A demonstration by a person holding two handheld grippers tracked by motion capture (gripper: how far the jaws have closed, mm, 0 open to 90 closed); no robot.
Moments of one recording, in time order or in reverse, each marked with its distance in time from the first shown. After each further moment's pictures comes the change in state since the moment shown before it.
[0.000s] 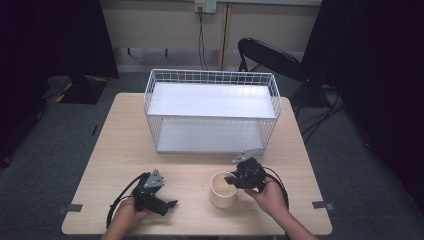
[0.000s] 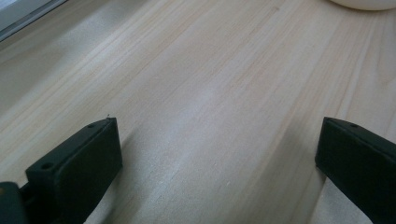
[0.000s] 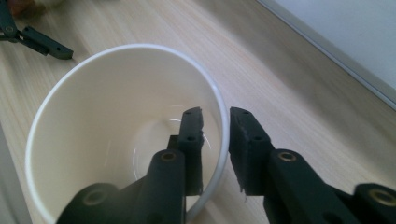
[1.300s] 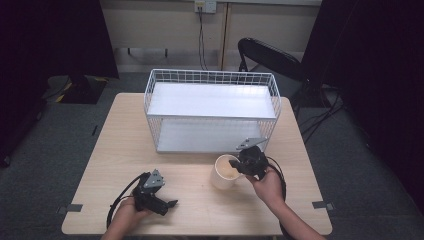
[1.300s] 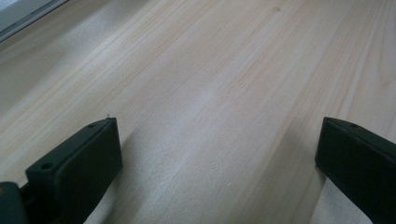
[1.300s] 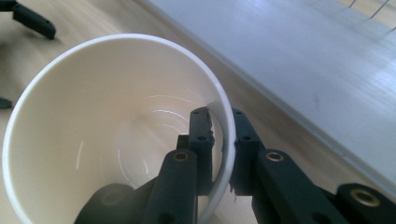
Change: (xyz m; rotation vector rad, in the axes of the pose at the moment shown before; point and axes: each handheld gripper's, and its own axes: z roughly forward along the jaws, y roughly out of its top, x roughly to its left) left arm 0.000 0.000 0.000 0.000 0.002 -0.002; right arm -0.021 0.021 -0.007 -0.081 -0.162 0.056
